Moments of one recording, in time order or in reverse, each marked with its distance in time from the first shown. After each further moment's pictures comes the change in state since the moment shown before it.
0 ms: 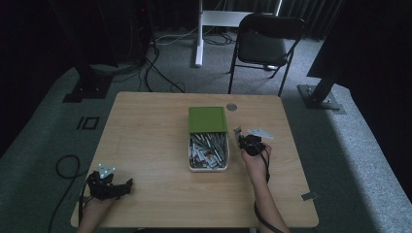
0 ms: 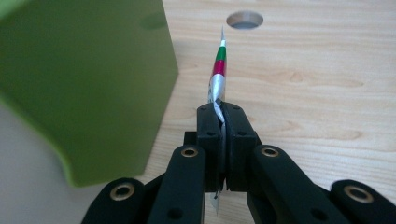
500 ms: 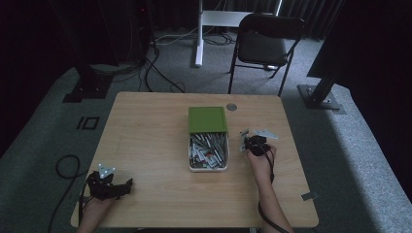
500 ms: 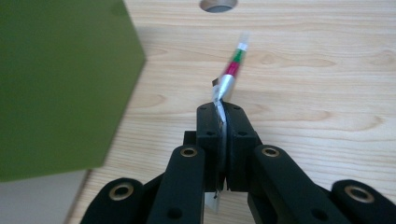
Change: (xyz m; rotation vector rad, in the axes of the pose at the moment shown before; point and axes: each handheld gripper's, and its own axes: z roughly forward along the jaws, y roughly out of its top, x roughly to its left) left arm 0.000 0.000 0.000 0.000 0.000 0.000; right arm -0.023 -0.007 0.004 0.033 -0.041 0.028
